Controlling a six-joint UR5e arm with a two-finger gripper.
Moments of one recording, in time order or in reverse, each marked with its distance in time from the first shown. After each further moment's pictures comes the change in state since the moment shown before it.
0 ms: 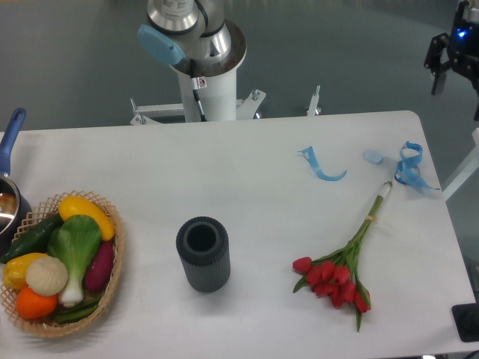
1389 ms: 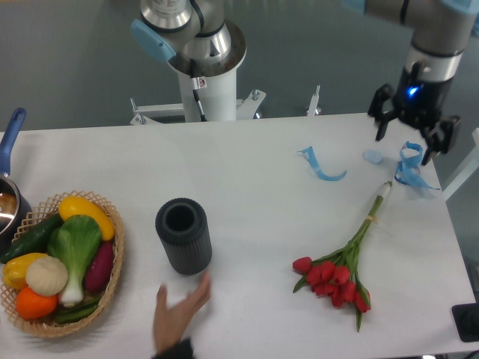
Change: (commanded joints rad) arm -0.218 -0.070 -0.212 0.208 -0.011 -0.573
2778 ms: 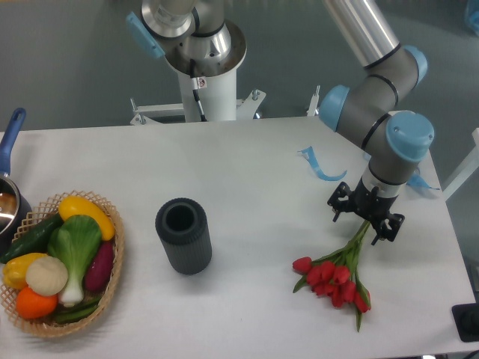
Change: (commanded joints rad) arm -0.052 -0.295 0.009 0.160 0.038 -0.088
